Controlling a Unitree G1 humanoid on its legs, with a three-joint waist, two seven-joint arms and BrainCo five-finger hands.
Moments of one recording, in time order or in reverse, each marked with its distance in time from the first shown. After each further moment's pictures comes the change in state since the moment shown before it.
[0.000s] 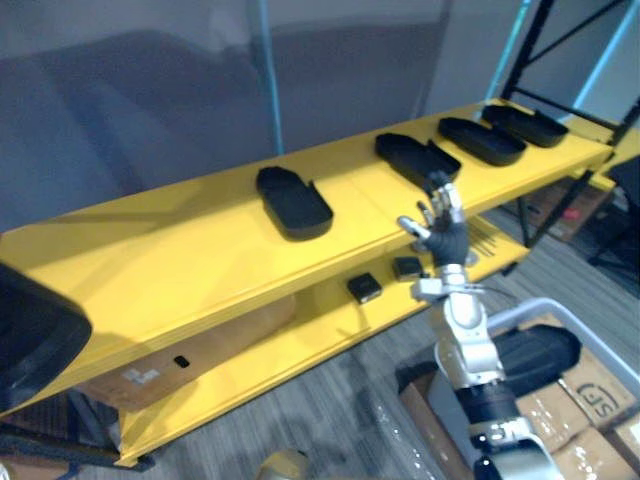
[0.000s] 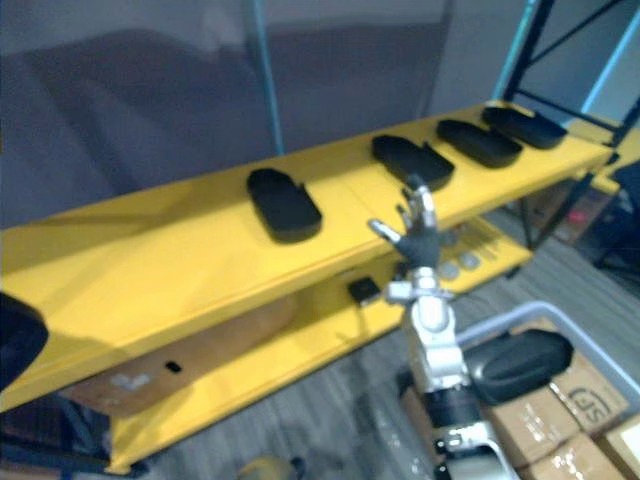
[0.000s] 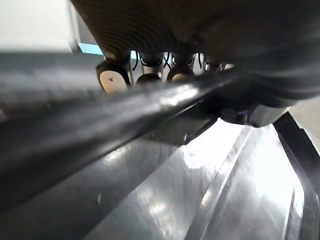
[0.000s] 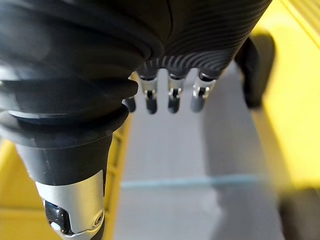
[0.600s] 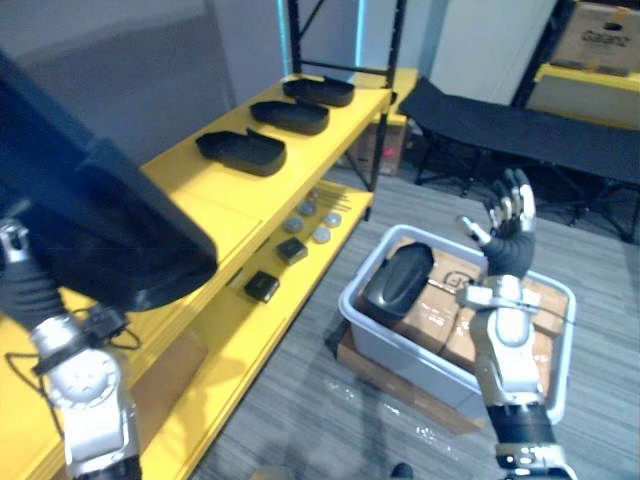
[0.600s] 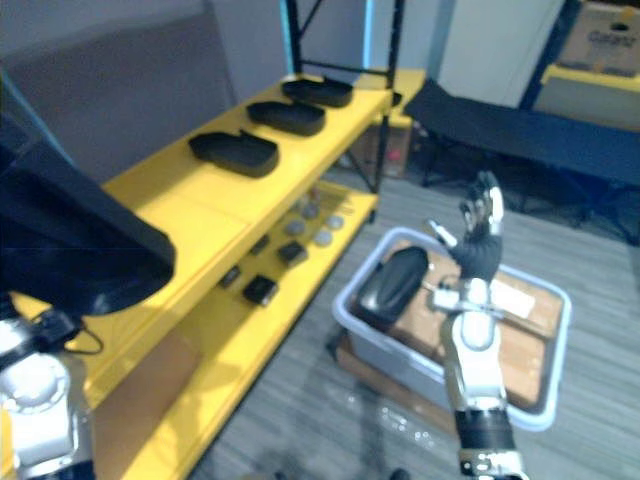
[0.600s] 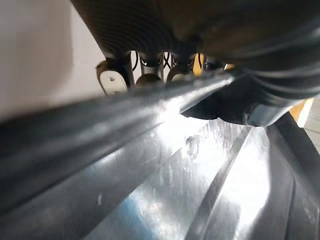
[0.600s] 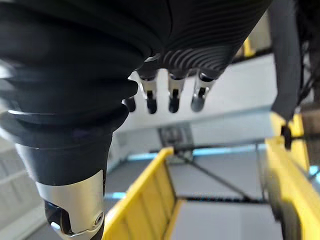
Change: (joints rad) left arm -0.312 0.152 -0.367 -0.027 0.050 0.056 0.012; right arm 0.112 -0.095 -0.182 -0.165 -0.020 -0.105 -0.043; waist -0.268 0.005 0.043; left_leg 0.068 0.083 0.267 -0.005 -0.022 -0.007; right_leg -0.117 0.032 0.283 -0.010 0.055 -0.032
